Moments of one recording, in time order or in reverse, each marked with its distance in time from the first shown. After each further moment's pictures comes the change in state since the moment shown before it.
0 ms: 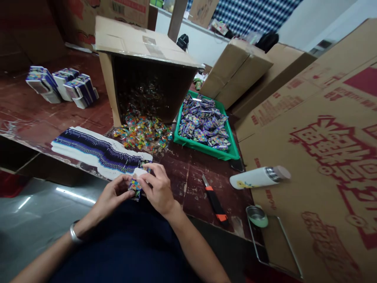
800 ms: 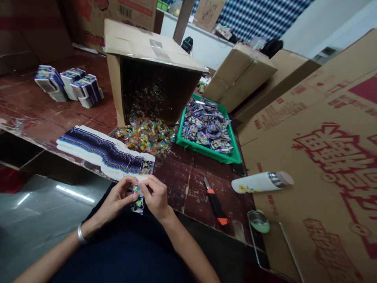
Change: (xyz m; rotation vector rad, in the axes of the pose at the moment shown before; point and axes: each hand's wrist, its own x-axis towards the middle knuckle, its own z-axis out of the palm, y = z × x) left_hand -0.005 -0.004 0.011 -0.162 -0.024 0.069; right_hand -0.021 0.006 0.034 0.250 0.075 0.087
